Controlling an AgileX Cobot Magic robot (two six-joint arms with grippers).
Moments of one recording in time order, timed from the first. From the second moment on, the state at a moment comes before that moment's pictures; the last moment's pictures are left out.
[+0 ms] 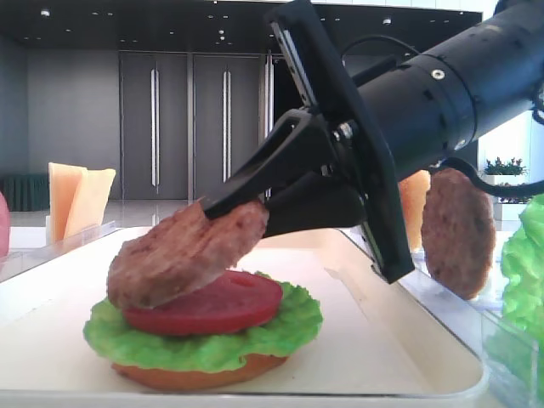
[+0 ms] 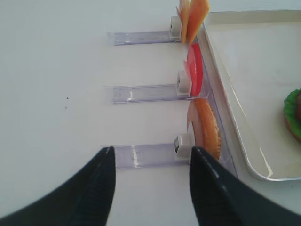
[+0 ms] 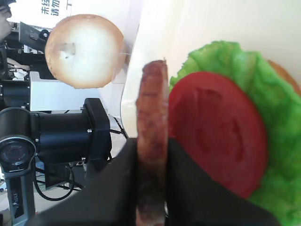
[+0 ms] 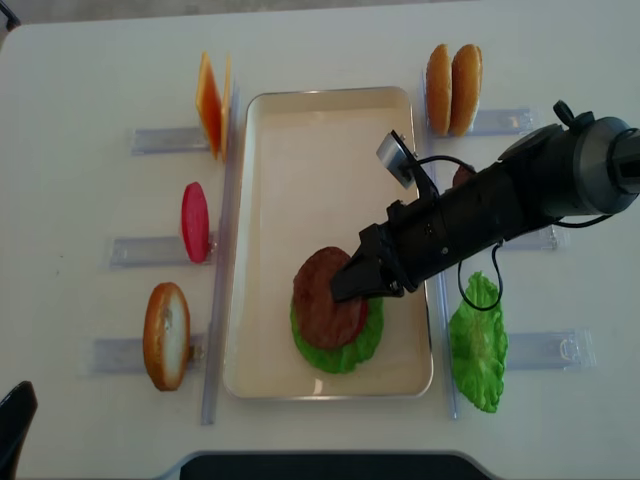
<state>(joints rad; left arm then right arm) 0.07 -0.02 -0.47 -0.08 1.11 0.10 0.44 1.94 -0.88 1.54 1.05 -1.15</state>
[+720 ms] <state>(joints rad) 0.07 -0.02 -0.47 -0.08 1.11 0.10 0.44 1.94 -0.88 1.54 1.03 -1.17</state>
